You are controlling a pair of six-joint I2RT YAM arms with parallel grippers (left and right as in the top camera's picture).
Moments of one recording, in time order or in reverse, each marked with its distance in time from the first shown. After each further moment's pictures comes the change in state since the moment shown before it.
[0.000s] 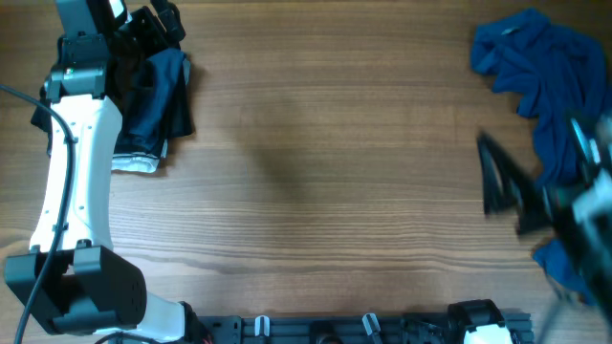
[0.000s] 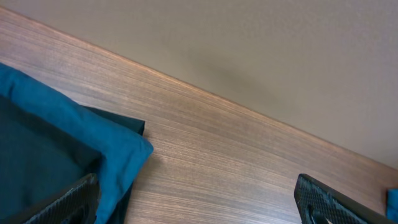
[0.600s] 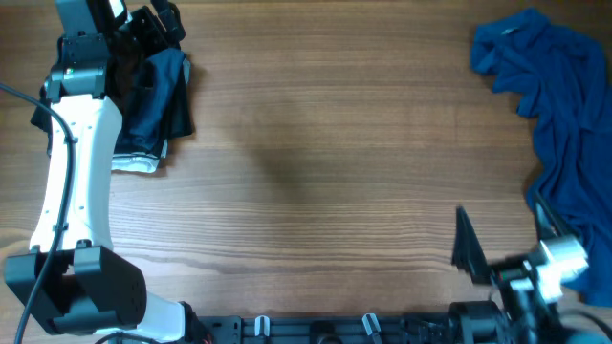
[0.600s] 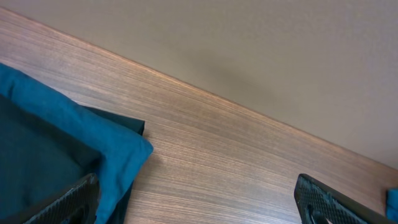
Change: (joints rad) left arm 0.000 0.000 0.000 -0.001 0.000 0.000; right arm -0.084 -0.696 -0.893 0.435 0.011 -0.016
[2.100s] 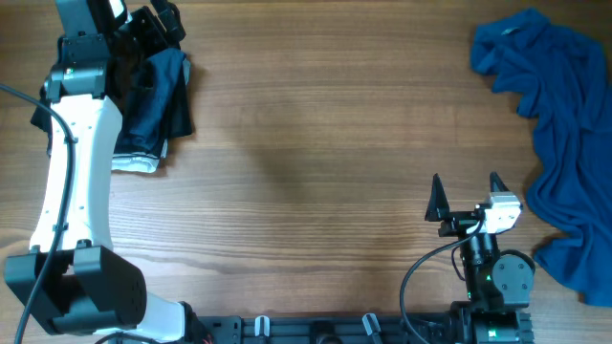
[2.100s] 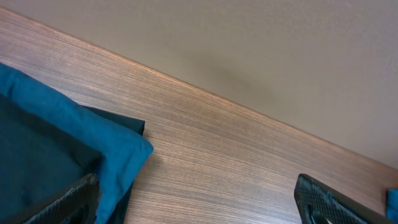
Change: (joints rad) left arm 0.000 0.000 0.000 0.001 0.000 0.000; right arm -0.045 -0.008 -0.613 0.473 0.101 0.057
